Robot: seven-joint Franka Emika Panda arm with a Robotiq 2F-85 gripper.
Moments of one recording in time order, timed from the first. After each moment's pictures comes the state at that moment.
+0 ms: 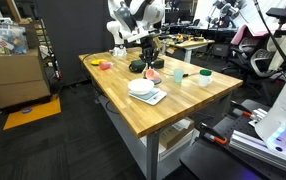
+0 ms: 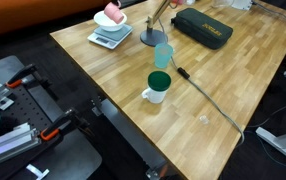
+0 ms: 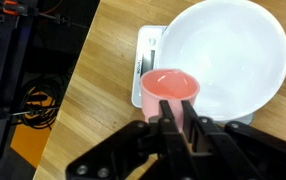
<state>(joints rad) 0.12 0.65 -0.02 -1.50 0.17 1.76 1.24</state>
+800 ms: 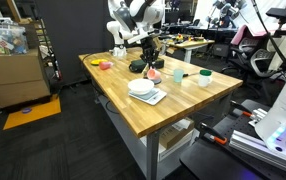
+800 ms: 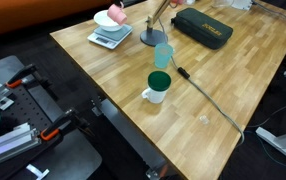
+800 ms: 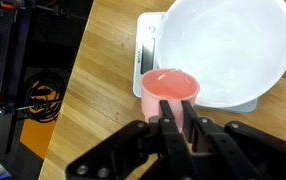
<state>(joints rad) 0.12 0.67 -0.02 -1.48 0.12 1.75 1.29</state>
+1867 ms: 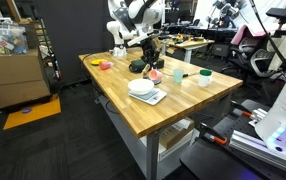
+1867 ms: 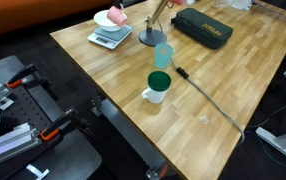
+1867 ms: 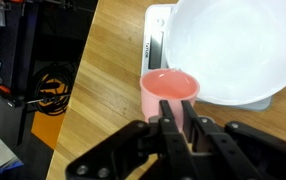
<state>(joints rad) 0.14 0.68 -0.02 -1.47 0.08 1.72 1.32</state>
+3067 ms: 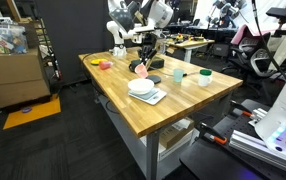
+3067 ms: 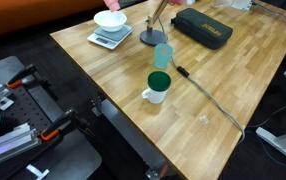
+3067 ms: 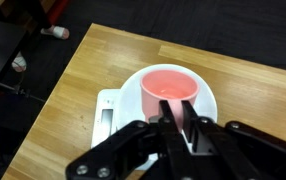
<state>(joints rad) -0.04 0.68 0.02 -1.50 0.62 1.76 1.01</state>
